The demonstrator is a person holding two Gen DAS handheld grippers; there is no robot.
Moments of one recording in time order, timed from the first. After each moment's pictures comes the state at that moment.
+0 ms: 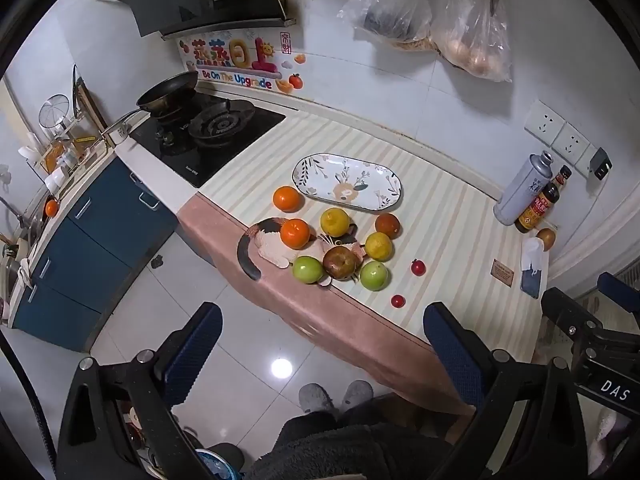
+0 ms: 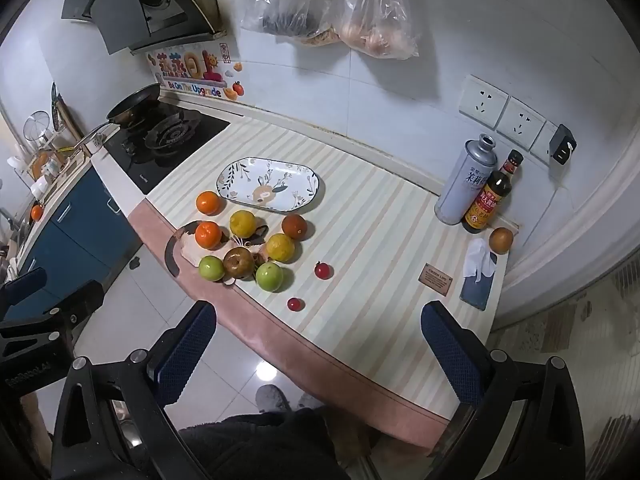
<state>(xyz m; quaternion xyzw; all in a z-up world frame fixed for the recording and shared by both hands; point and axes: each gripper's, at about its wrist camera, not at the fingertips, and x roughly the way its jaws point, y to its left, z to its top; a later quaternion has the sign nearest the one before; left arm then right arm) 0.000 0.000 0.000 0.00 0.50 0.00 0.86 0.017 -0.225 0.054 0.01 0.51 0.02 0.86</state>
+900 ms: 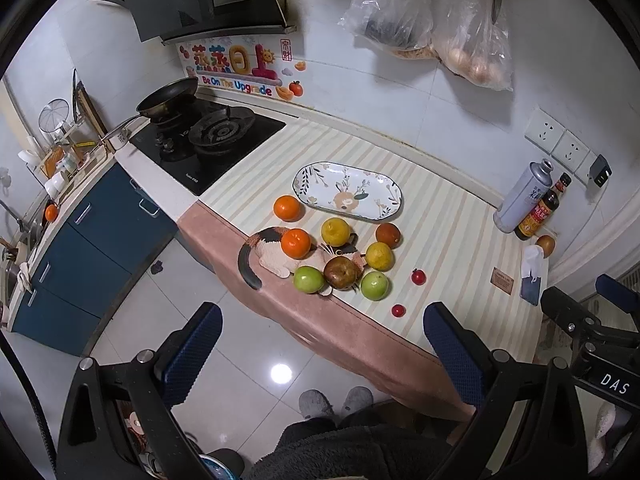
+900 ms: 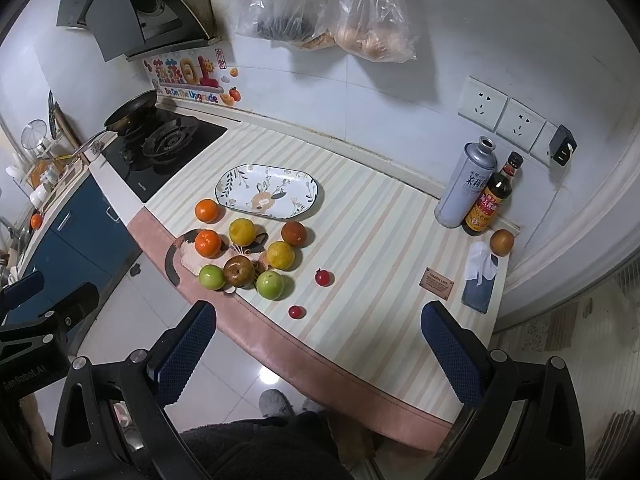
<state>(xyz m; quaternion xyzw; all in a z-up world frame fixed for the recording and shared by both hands) 0.008 0.000 0.006 0.00 0.49 0.00 0.87 0.022 -0.225 0.055 0.01 0.51 0.01 0.86</state>
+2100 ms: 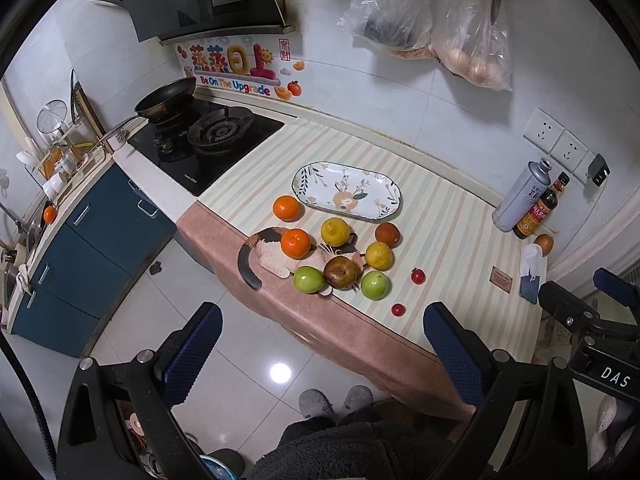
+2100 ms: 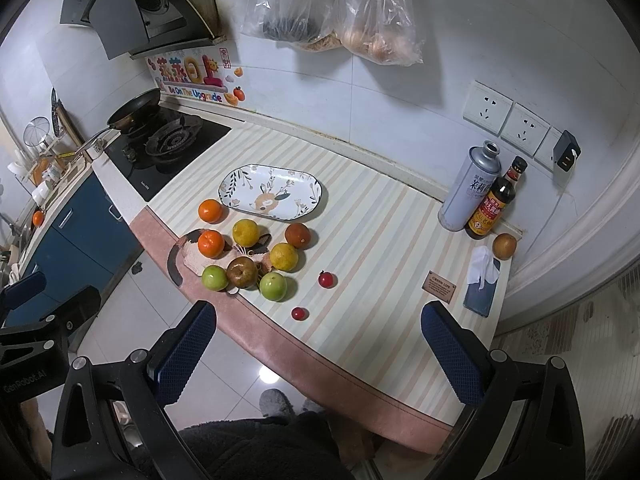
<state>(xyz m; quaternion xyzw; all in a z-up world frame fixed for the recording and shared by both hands) 0.010 -0.001 0.005 0.00 0.49 0.00 0.87 0.026 -0.218 0.055 0.01 0.51 0.01 0.86</state>
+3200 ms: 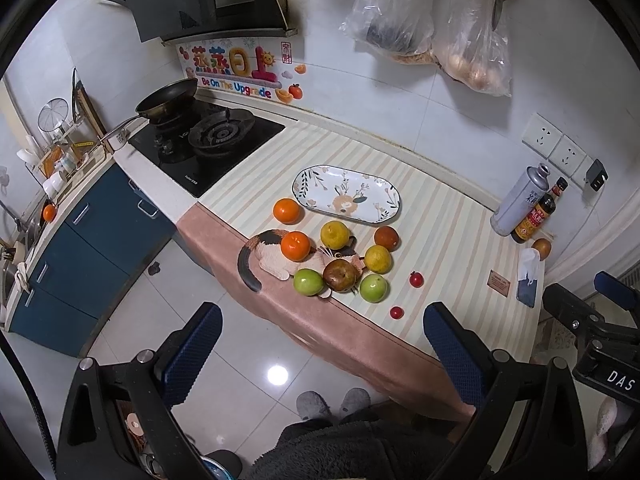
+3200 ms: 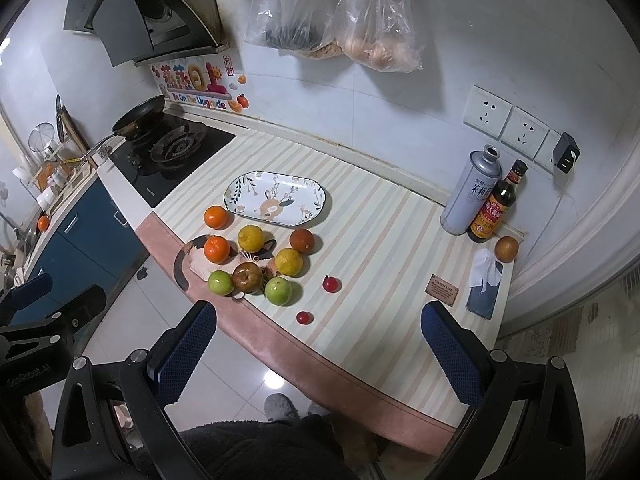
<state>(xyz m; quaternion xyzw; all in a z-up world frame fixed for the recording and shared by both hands) 0.010 -0.003 0.012 0.00 0.49 0.00 0.87 0.025 -0.215 0.064 0.01 0.50 0.02 0.86</state>
